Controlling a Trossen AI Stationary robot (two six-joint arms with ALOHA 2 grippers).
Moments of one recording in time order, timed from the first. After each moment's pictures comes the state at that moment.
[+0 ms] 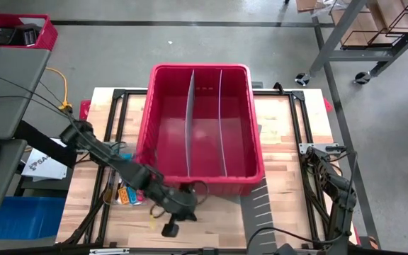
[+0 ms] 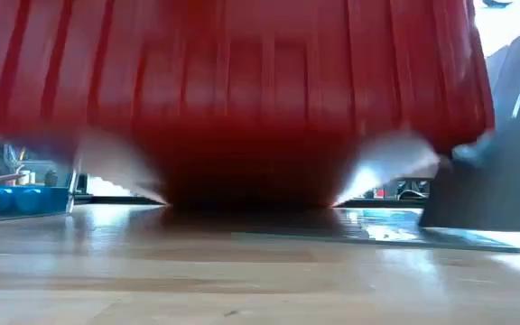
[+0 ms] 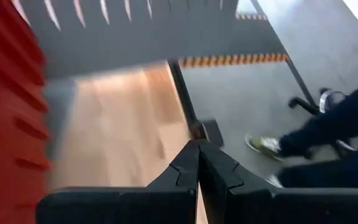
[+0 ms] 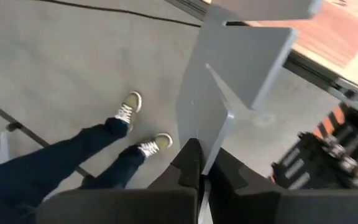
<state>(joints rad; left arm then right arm) -0.54 1.70 1.47 -0.48 0.00 -0.39 1.13 2.23 2.36 -1.41 0.18 2.18</state>
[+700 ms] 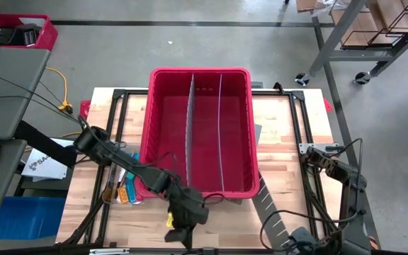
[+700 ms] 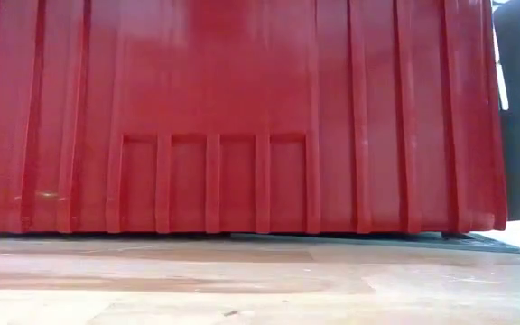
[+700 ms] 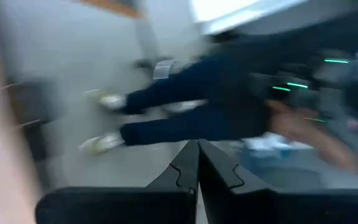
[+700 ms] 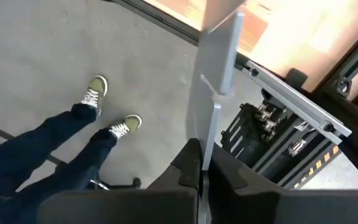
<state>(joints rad) -0.48 1.84 1.47 -0.11 0.76 -0.81 1.13 2.06 2.31 -1.57 0.01 2.22</state>
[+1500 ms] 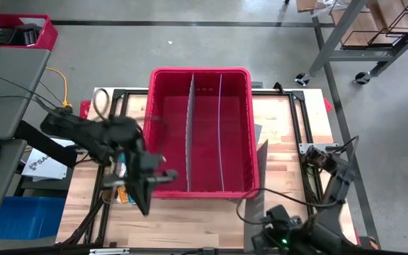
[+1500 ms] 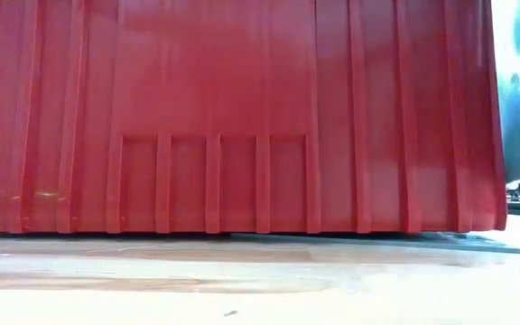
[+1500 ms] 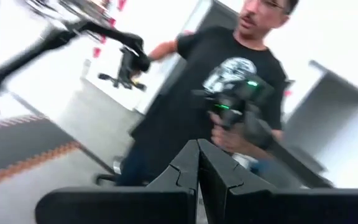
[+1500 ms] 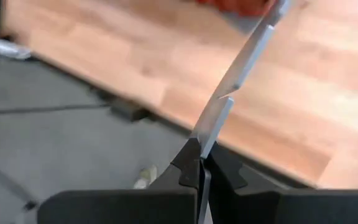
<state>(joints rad) -0.32 1.34 1.47 -0.02 0.90 -0.61 0.95 2.03 2.20 -1.57 0.37 2.15</state>
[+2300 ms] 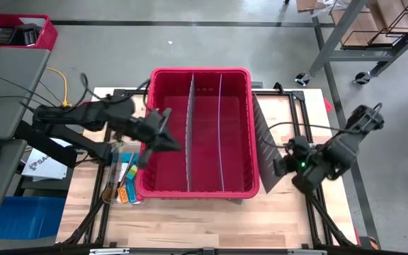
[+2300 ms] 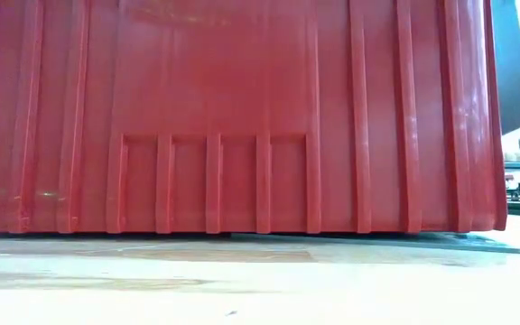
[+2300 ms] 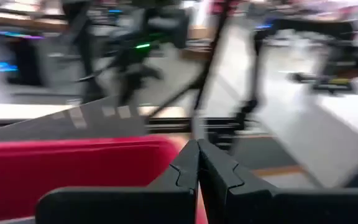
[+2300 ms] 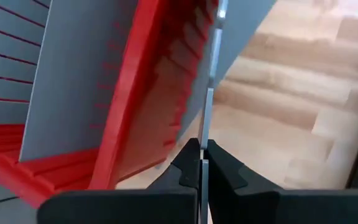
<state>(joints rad) -0.12 1.22 1.47 -0.46 0.13 -0.14 0.69 1.24 1.41 -1.57 0.46 1.96</state>
